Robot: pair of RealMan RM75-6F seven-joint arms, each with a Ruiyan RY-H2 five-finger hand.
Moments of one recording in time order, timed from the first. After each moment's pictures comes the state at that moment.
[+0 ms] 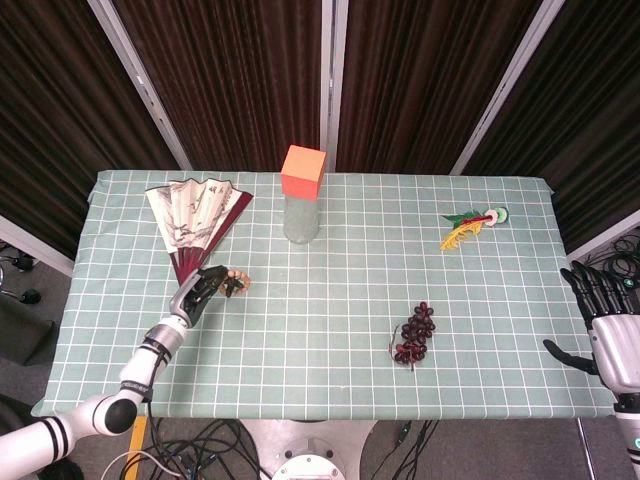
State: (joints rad) left arm -0.47 -1.53 -0.42 -1.53 1.14 0.64 -1.07; right arm 0.11 -0.96 0.08 -1.66 -1.58 1.52 0.14
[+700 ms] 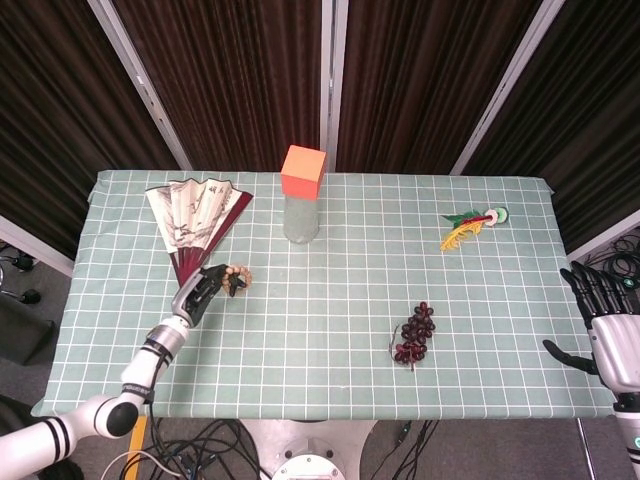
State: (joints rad) left arm -0.47 -1.54 -0.39 -1.53 1.21 0.69 -1.12; right arm 0.12 -0.96 0.07 -1.66 -1.58 1.51 0.14
